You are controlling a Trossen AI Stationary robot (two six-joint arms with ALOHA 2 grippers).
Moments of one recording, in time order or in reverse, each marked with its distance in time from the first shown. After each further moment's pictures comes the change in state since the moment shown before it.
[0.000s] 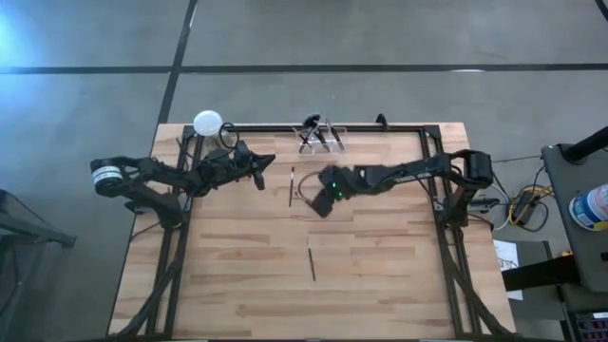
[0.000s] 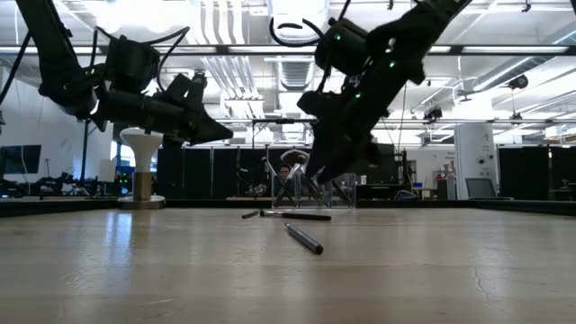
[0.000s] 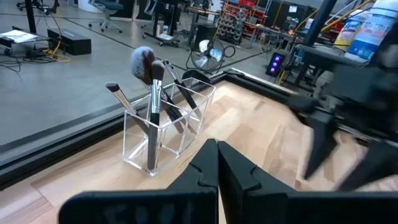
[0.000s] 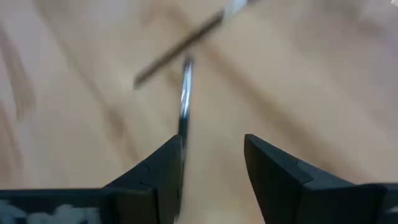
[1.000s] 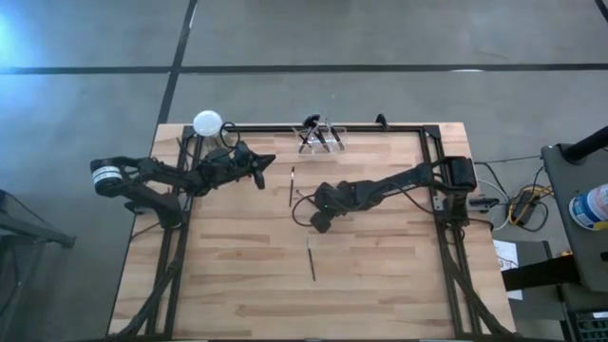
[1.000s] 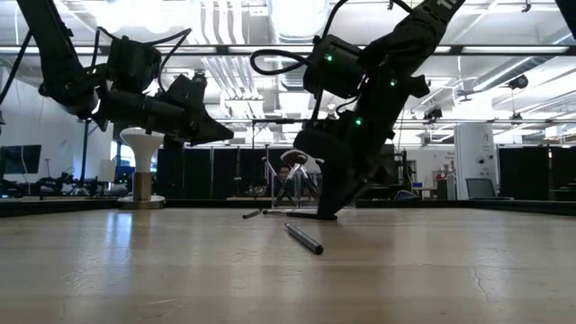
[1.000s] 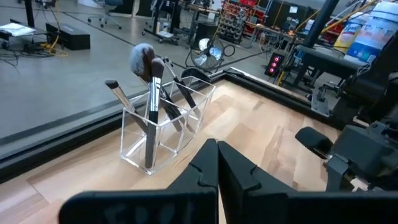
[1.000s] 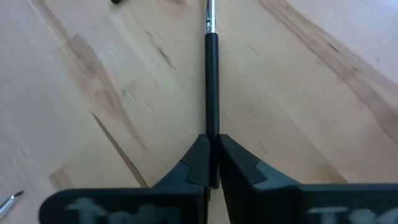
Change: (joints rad) left arm 0.002 0.000 0.009 -0.016 0.005 -0.024; right arm 0.116 0.180 0.033 -0.057 0.078 0.067
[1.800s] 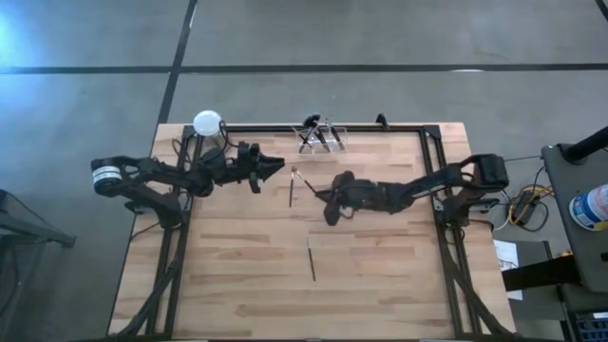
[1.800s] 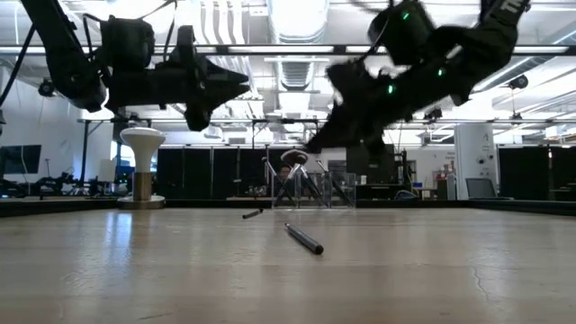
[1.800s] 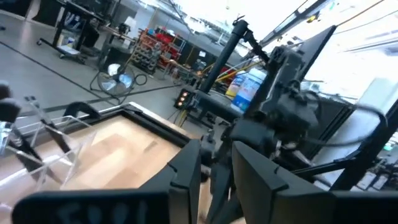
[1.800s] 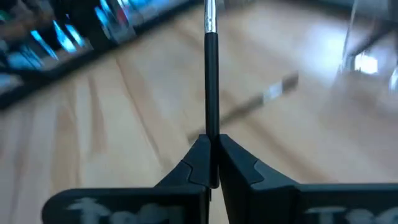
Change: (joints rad) left arm -0.068 0.000 0.054 0.219 0.234 -0.258; right arm -0.006 -0.286 -0.402 0.800 0.090 -0.165
